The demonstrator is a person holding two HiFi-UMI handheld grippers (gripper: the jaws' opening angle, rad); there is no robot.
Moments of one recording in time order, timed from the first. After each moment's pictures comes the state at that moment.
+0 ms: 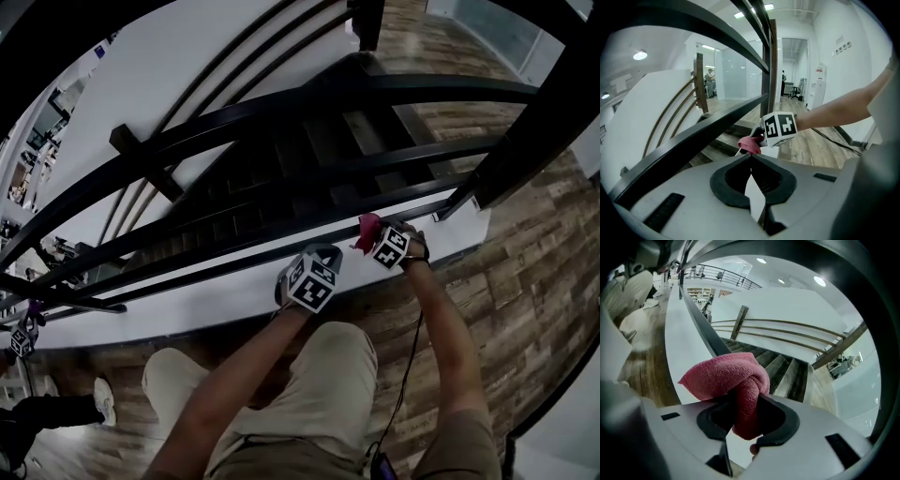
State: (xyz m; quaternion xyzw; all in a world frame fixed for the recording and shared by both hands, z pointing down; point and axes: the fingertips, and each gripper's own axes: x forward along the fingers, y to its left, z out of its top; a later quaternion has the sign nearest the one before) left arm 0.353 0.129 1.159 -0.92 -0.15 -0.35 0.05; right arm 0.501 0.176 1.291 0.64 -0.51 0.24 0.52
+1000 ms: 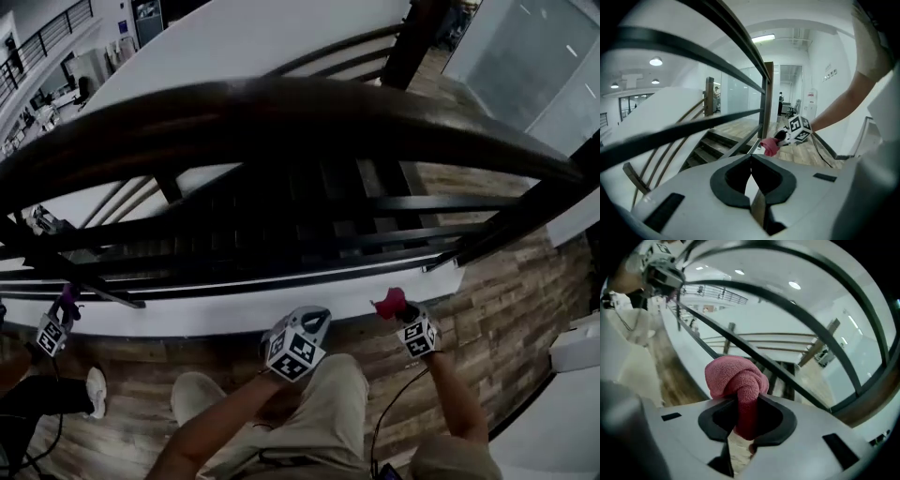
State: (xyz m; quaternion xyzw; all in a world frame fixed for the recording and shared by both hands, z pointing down) left arm 0.134 0.021 0.947 -0.95 -0.16 -0.25 0.01; right arm 0.308 0.208 1.051 0.73 -0.47 0.25 0.43
